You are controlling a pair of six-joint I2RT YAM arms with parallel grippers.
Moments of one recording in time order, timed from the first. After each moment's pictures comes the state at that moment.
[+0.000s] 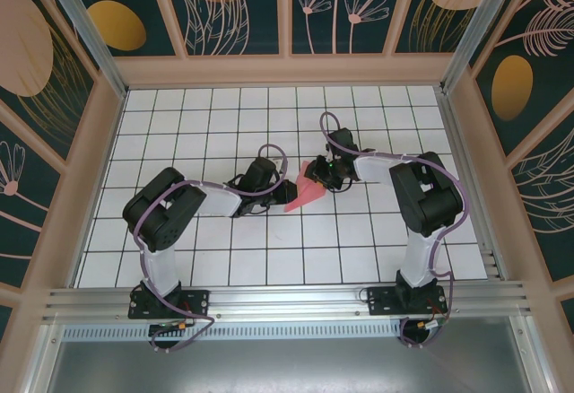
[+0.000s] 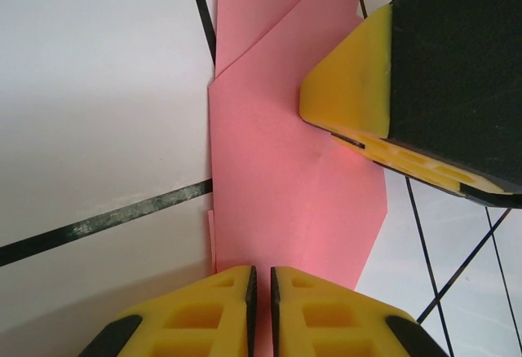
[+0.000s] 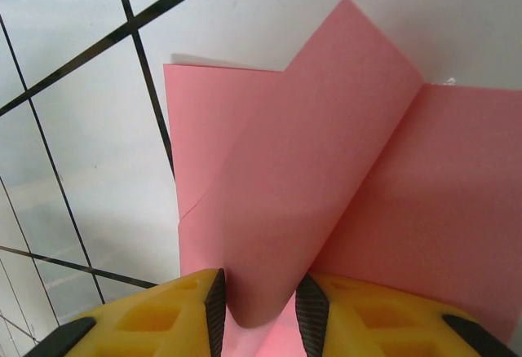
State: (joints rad) left arm -0.70 1.89 0.83 0.35 0.28 -0.73; right arm 0.45 1.90 1.04 -0.20 -0.36 0.81
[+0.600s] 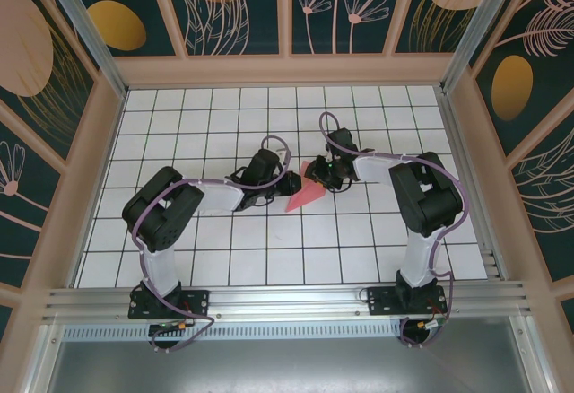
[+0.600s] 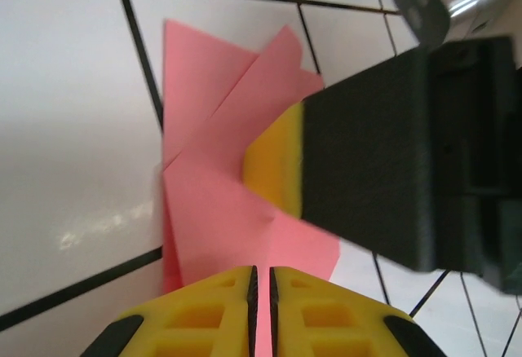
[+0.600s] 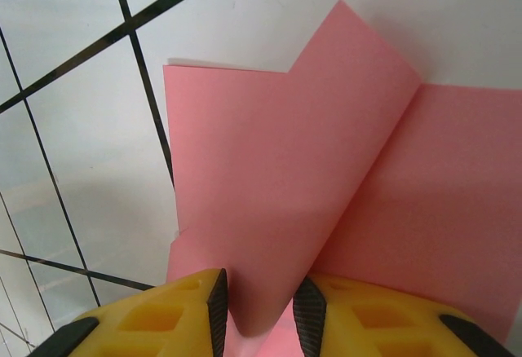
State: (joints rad) left arm -0.70 1.89 0.92 0.32 0.27 -0.72; right arm 0.46 1.90 1.04 -0.20 -0.34 0.80
